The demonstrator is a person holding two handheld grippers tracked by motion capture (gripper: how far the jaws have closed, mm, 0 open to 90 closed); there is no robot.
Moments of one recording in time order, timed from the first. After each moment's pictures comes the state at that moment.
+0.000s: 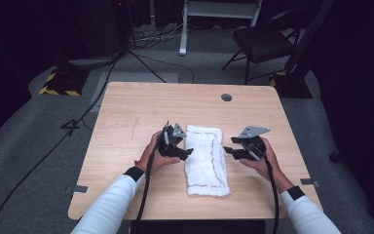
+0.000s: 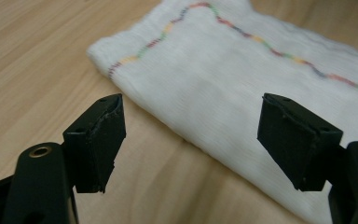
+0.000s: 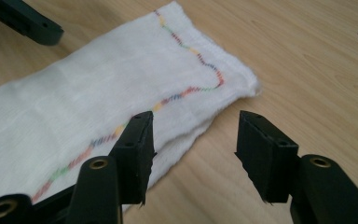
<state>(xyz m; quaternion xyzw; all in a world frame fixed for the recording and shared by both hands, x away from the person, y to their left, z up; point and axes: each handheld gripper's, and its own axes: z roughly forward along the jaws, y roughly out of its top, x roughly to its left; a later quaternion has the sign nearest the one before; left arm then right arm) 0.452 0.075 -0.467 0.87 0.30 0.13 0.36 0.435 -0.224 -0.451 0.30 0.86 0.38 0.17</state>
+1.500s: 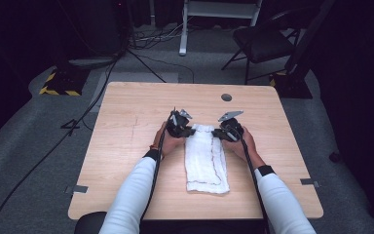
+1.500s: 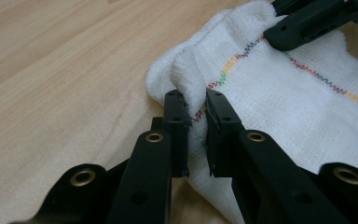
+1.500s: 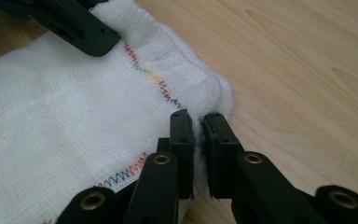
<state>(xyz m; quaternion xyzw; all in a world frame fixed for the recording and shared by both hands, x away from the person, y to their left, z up) 0.529 0.055 -0.494 0.87 0.33 0.08 0.37 0.519 -0.177 -0.487 0.33 0.87 0.33 0.15</state>
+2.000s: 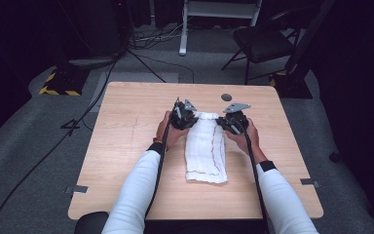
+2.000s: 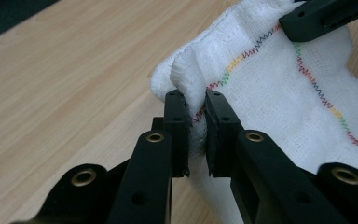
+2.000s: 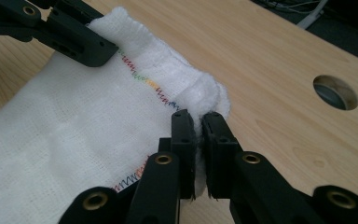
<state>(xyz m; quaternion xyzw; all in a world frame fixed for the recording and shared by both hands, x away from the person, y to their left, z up) 0.533 0.046 -0.454 0.85 0.31 0.16 0.39 0.520 -0.185 -0.450 0.33 0.84 0.37 0.22</state>
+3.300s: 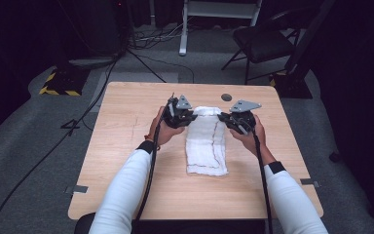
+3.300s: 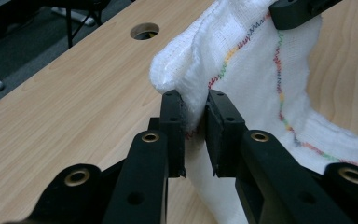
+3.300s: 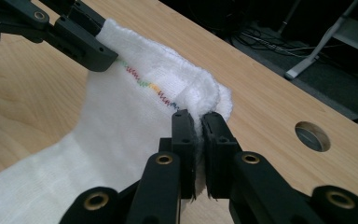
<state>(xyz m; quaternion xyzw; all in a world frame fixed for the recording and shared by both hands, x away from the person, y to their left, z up) 0.506 0.067 -0.419 0.85 0.25 0.17 0.43 0.492 -0.192 -0.410 0.28 0.83 0.42 0.24</state>
